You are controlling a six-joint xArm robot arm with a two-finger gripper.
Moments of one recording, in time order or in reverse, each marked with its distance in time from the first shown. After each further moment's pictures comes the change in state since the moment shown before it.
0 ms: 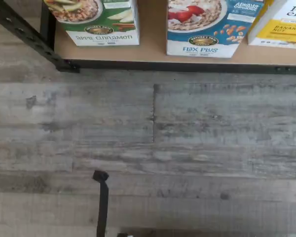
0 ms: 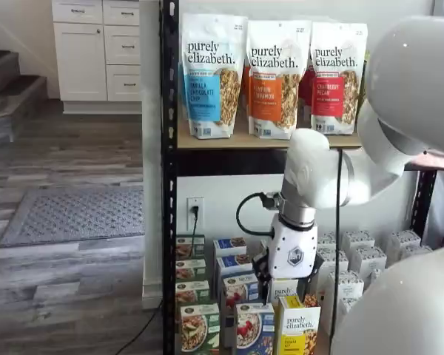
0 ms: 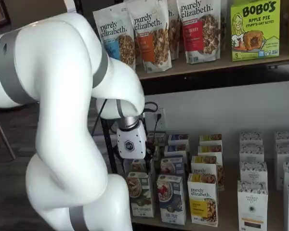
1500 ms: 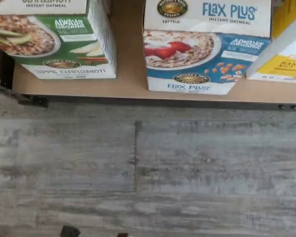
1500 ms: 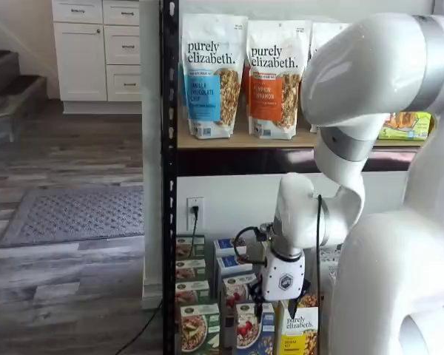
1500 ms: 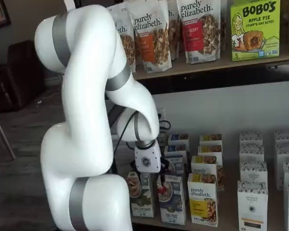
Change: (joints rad) arm -0.069 0.545 -0.161 -0.006 -0.409 -0.080
